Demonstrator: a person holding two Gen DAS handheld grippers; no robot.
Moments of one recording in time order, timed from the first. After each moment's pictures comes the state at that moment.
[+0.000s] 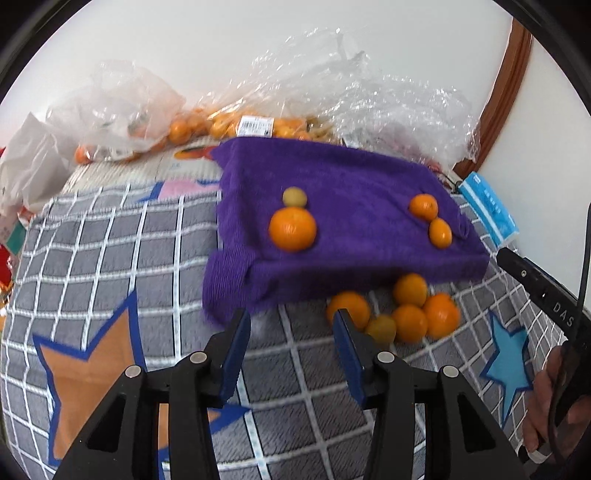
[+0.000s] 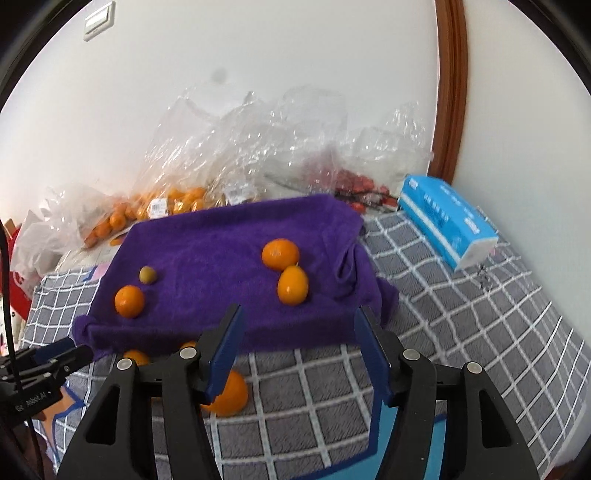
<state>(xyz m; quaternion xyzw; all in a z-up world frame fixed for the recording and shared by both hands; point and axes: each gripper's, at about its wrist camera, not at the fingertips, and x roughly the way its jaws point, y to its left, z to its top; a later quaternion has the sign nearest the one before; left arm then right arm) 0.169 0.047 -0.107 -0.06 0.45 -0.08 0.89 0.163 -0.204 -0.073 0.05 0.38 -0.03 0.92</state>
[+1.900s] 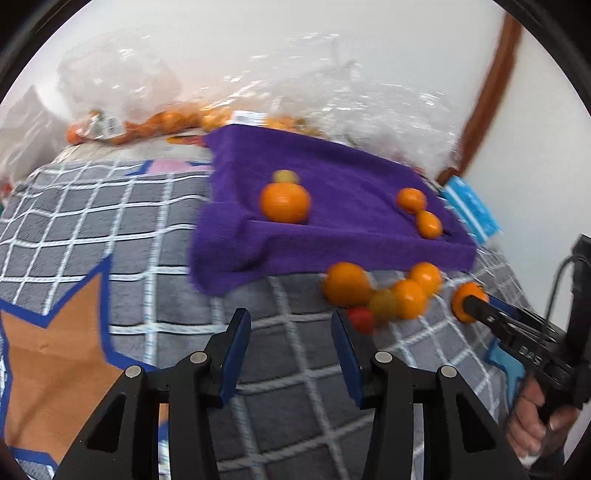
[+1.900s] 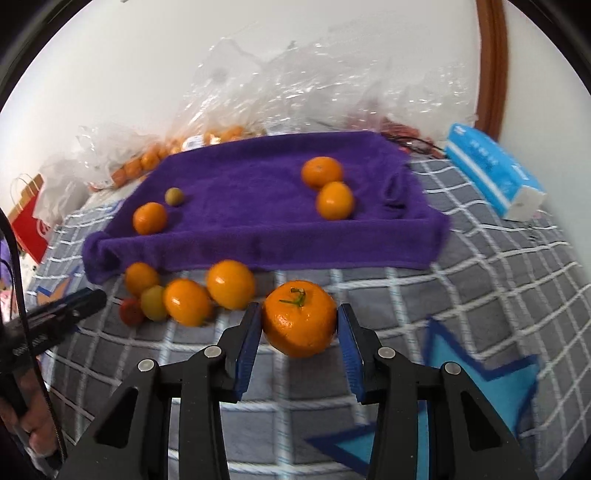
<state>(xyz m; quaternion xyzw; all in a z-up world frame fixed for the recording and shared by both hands) 0.148 0.049 -0.142 -0.09 0.41 -0.13 0.90 0.141 -0.203 -0.129 0.03 0.42 0.05 0.90</state>
